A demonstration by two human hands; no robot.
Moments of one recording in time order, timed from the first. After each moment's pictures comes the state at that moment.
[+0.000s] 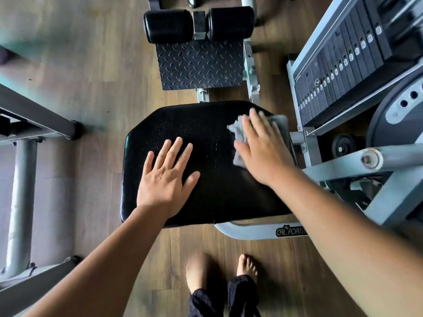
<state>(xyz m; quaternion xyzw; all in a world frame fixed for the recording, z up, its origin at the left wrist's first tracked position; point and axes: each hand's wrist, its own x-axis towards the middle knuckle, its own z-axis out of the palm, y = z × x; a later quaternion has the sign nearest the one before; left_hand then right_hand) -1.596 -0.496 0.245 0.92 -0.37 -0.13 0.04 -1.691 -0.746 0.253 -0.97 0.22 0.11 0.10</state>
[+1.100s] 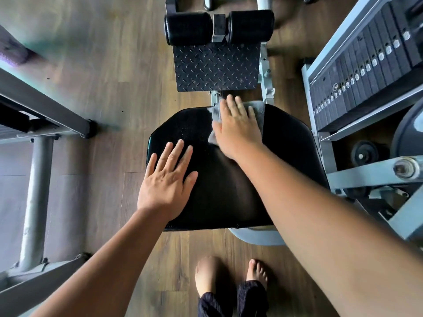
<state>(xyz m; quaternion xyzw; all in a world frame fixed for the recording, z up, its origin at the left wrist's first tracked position) -1.570 -0.458 0.244 0.92 -0.35 -0.14 0.06 -1.572 -0.690 0.243 -0.96 0.24 0.10 0.11</state>
